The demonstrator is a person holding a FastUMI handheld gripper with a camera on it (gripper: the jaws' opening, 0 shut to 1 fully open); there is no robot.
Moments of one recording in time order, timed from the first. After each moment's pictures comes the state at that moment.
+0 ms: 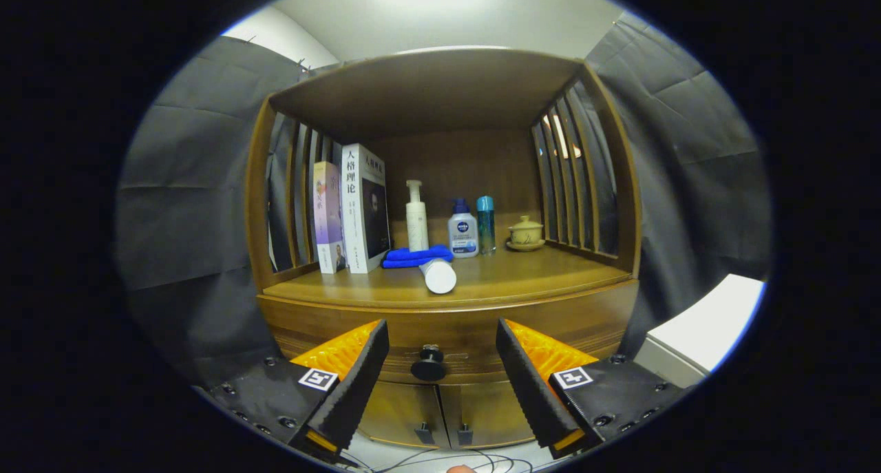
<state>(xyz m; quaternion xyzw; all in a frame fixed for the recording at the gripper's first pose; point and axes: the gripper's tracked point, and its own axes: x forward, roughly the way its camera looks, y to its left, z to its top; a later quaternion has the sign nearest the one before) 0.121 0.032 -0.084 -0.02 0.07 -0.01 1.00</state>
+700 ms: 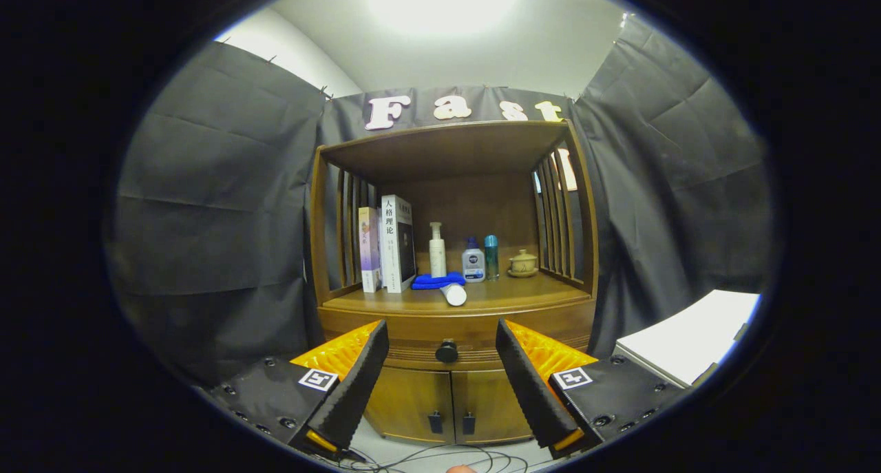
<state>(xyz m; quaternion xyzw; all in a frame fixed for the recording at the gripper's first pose) -0.002 0.056 -0.035 -0.02 0.02 0.03 1.00</state>
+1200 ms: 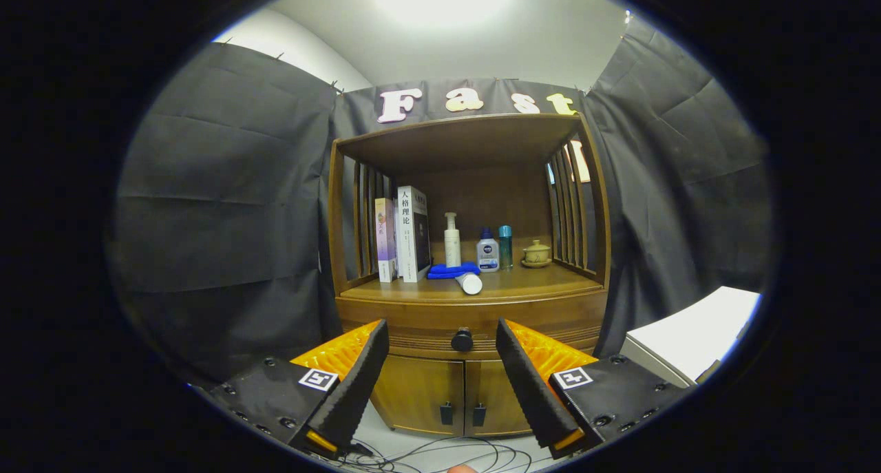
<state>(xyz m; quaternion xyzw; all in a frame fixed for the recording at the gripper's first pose) -0.010 0.066 -0.045 -0.02 0.04 0.05 1.00</state>
